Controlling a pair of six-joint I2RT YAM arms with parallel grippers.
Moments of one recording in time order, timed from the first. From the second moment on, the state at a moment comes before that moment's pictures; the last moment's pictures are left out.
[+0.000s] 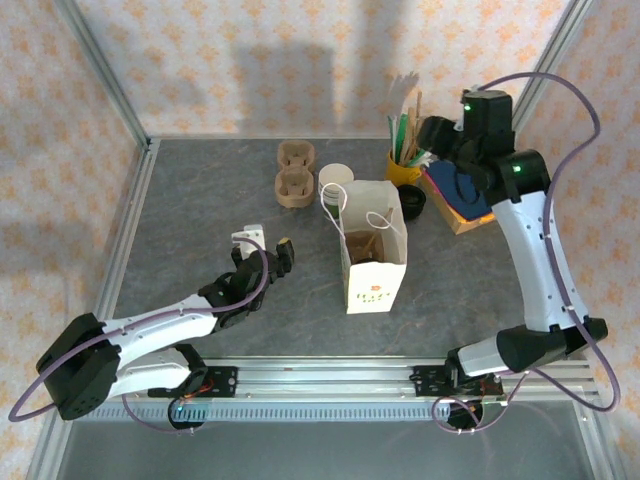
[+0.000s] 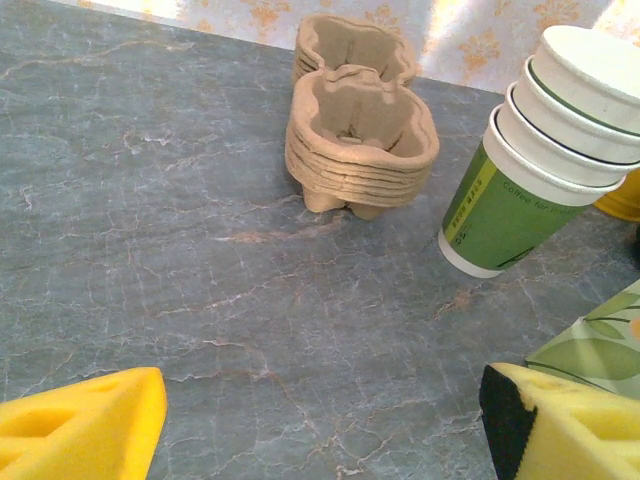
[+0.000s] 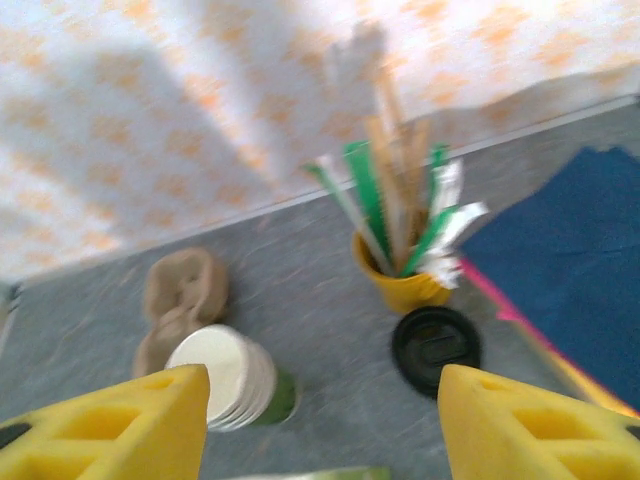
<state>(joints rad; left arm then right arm) -0.77 1.13 0.48 0.13 -0.67 -0.59 0.22 1.41 1.81 -0.94 0.11 0.47</state>
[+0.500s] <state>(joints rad) -0.77 1.10 0.47 0.13 -0.67 -0.58 -0.12 1.51 1.53 -0.74 0.17 0.47</state>
